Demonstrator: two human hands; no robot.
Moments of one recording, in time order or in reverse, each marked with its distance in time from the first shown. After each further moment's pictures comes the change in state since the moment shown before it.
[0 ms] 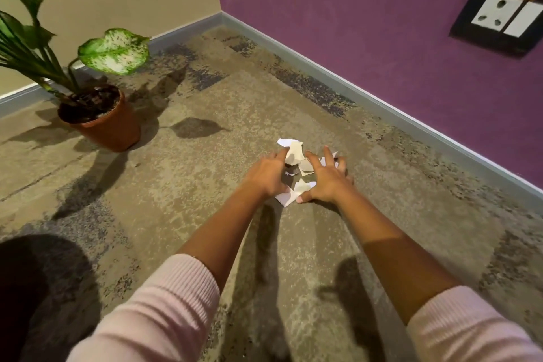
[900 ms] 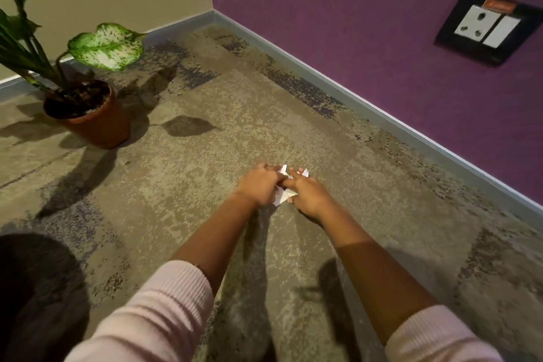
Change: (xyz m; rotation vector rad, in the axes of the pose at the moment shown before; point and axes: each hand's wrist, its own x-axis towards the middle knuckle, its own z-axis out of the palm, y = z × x) left_hand -0.009 -0.007 0.015 0.278 -0.038 0.185; right_hand -0.018 -0.014 0.024 0.049 -0.032 -0.226
